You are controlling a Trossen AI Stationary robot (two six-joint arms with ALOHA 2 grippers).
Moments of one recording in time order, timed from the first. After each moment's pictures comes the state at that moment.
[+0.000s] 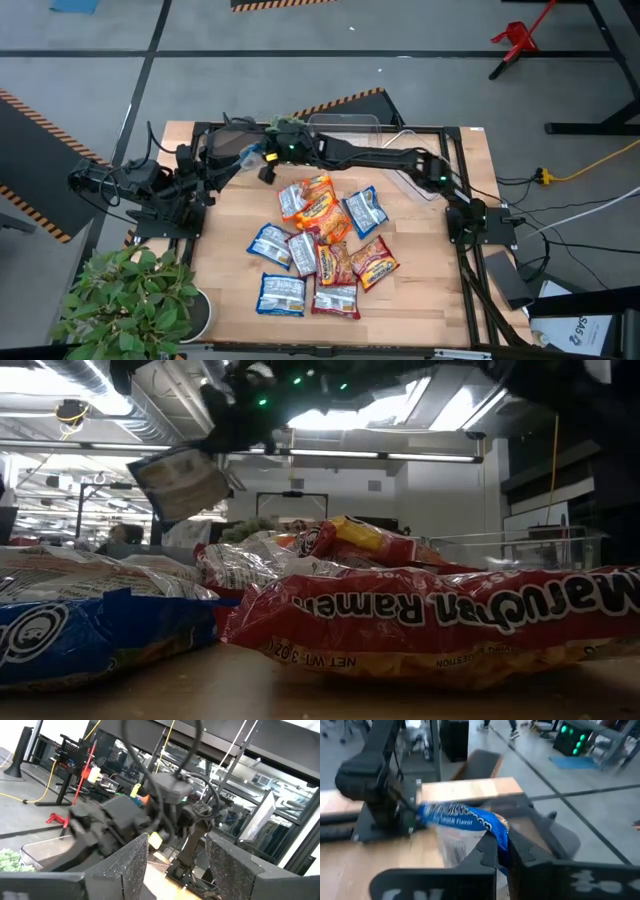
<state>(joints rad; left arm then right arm) -0.24 0.39 0.52 0.10 -0.64 -0.37 -0.20 2.34 2.16 -0.13 0.09 -0.06</state>
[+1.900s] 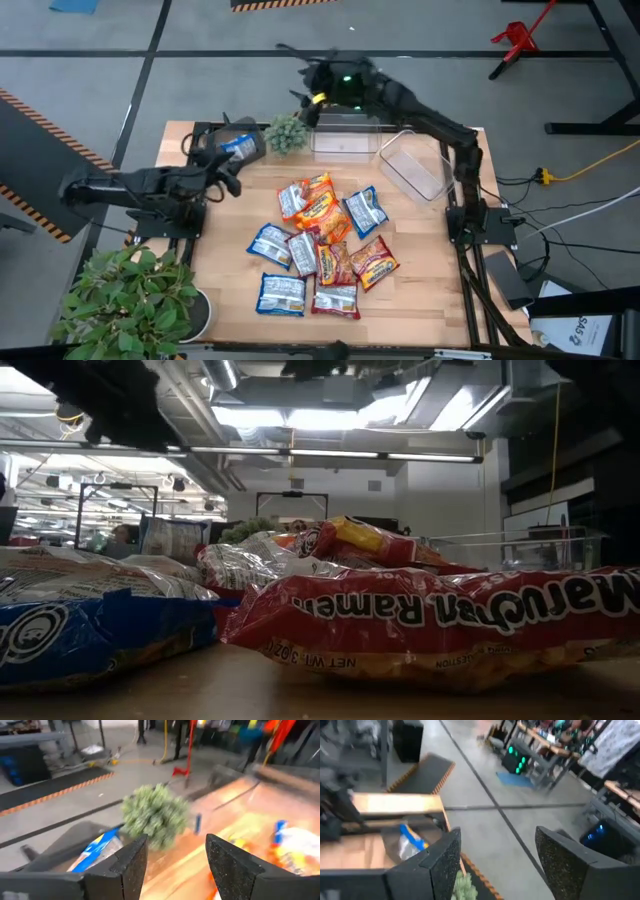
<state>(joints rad) 0.00 0.52 0.52 -0.47 -0.84 -0.41 -0.35 2.01 2.35 -0.60 0.15 -0.32</state>
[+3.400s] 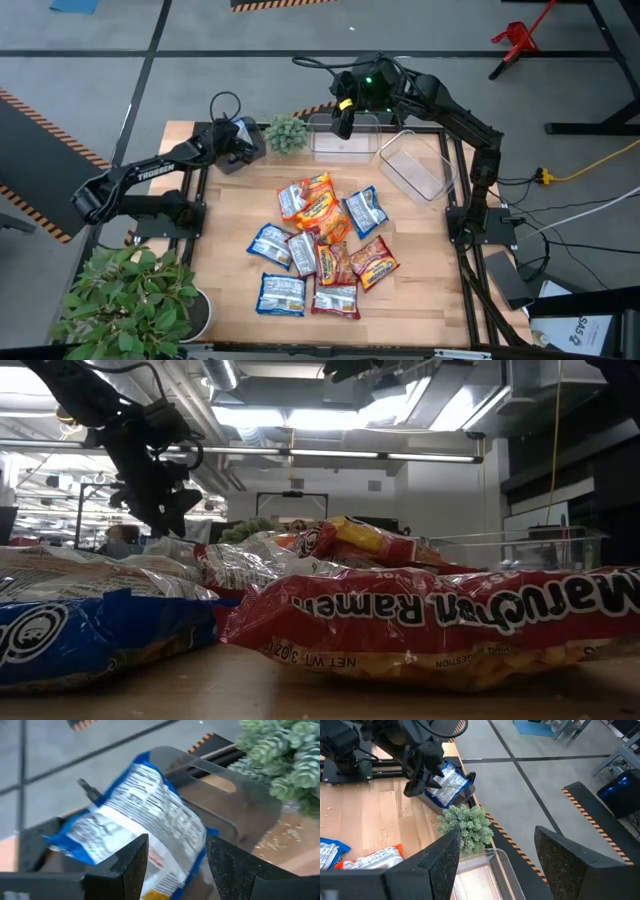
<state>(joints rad) 0.84 1.07 0.52 -0.23 -0.34 -0.18 -0.35 1.89 2.36 -1.03 0.15 -0.23</state>
